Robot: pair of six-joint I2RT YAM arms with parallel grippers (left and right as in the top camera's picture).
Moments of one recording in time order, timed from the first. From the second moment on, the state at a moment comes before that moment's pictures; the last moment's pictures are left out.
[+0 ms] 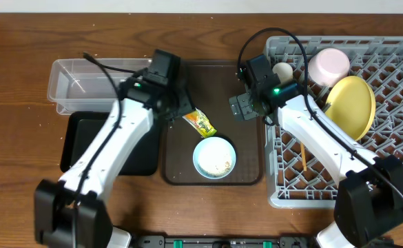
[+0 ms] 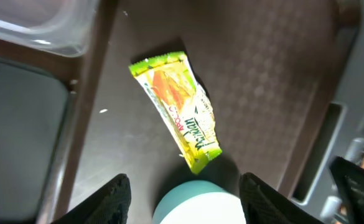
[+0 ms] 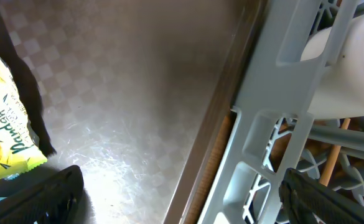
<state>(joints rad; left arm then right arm) -0.37 1.64 1.29 -0.85 0.12 -0.74 0.48 1.76 1.33 -0.71 0.15 0.11</state>
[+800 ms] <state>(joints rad) -0.44 1.95 1.29 -0.73 0.06 -0.80 0.48 1.76 1.33 -0.71 0.15 0.11</state>
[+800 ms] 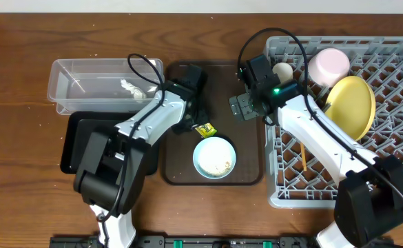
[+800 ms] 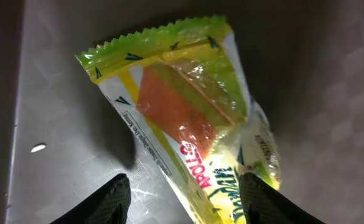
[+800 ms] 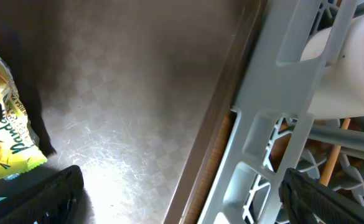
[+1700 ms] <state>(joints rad) -0.42 1.92 1.29 -0.69 0.04 -0.80 0.48 1.76 1.33 -0.71 0.15 0.11</state>
